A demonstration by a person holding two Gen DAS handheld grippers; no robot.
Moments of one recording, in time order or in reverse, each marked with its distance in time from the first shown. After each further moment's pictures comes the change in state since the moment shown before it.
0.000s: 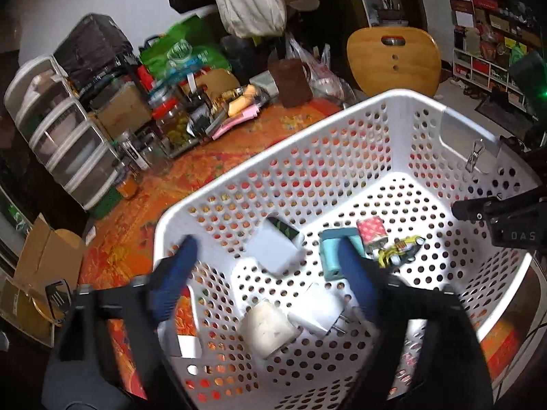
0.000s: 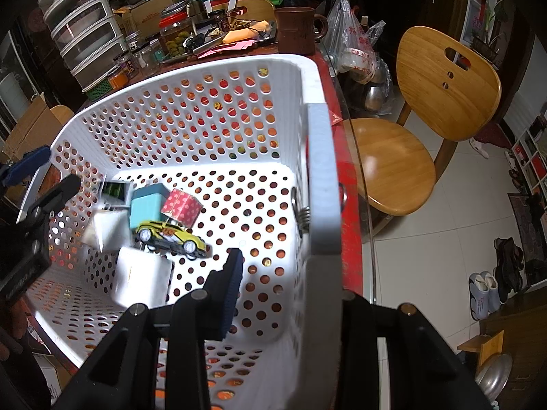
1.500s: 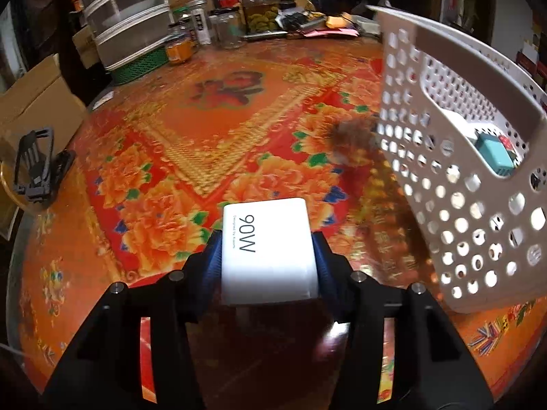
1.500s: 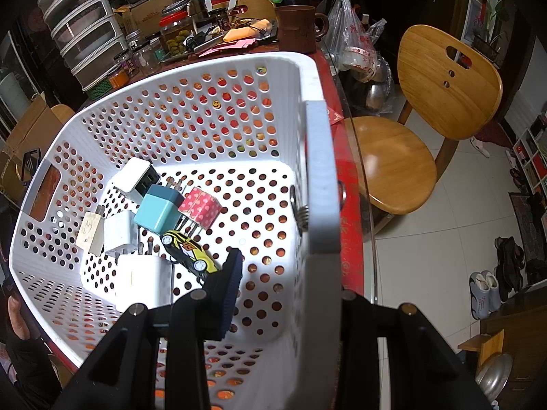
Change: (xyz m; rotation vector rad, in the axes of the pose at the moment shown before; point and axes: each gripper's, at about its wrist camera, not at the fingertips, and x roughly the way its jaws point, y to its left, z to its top) left arm 0.083 0.157 -0.178 -0.369 0.217 -0.024; right arm 0.000 -0.004 0.004 -0.005 0.007 0.008
